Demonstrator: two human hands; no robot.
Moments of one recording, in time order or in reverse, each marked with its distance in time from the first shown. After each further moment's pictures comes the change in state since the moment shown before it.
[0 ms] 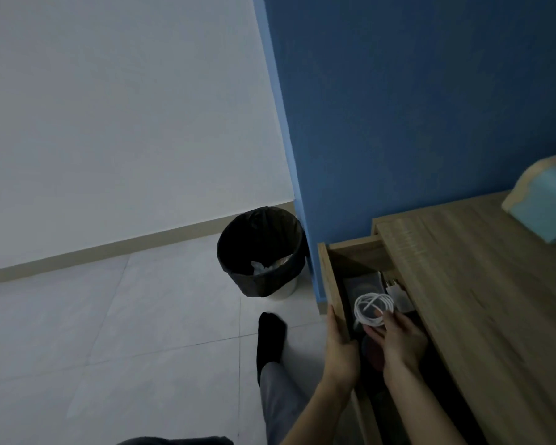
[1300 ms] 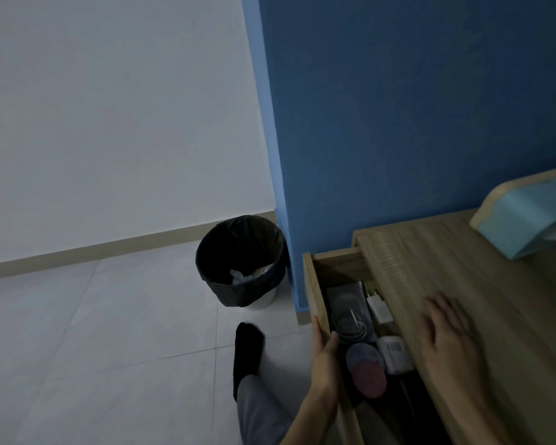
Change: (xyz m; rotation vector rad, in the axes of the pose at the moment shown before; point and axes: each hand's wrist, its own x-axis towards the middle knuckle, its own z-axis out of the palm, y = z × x) left_hand 0.011 -0.004 0.016 -0.521 -0.029 -0.220; right_hand 0.000 -0.075 -0.073 -1.188 0.059 -0.970
